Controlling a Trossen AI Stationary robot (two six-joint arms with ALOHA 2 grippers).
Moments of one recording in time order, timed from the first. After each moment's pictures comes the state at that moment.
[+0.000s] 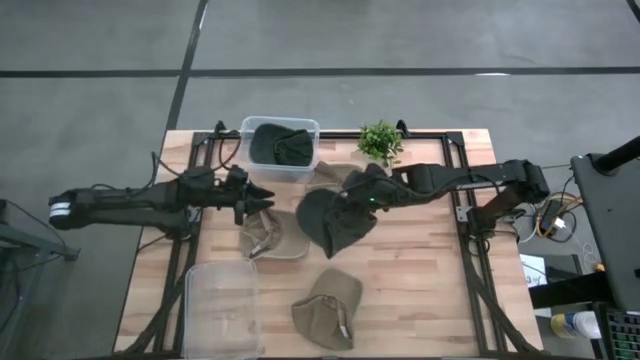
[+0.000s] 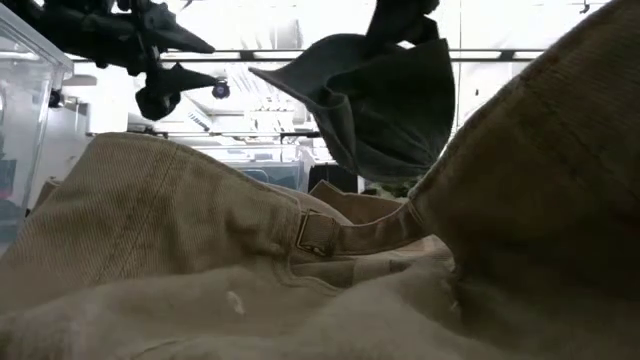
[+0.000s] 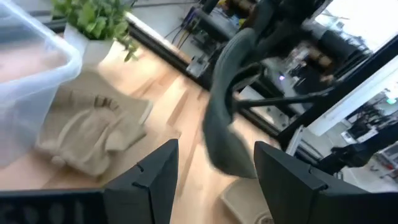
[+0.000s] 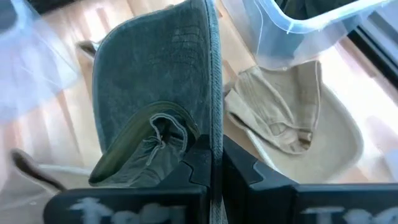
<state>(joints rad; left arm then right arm) 0.18 0.65 0.41 0.10 0.13 -0.58 0.07 1.57 1.49 -0.82 0.25 0.47</state>
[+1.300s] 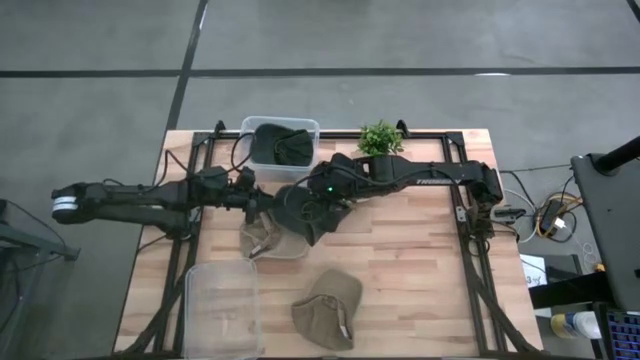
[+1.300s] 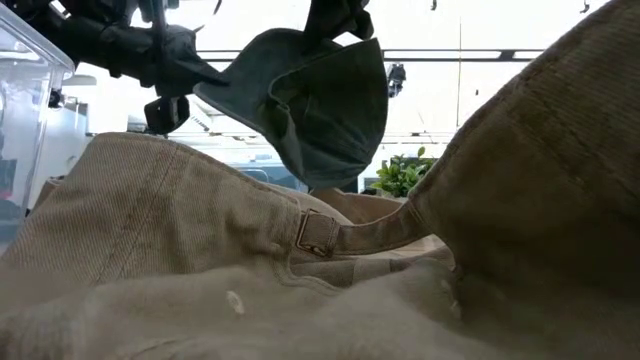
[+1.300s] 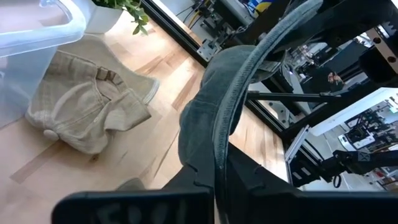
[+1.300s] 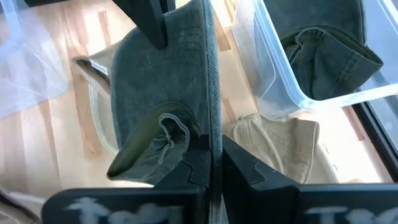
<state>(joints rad) 0.18 0.80 0.43 0.14 0.14 -0.68 0.02 1.91 1.99 -1.01 0.23 0.27</state>
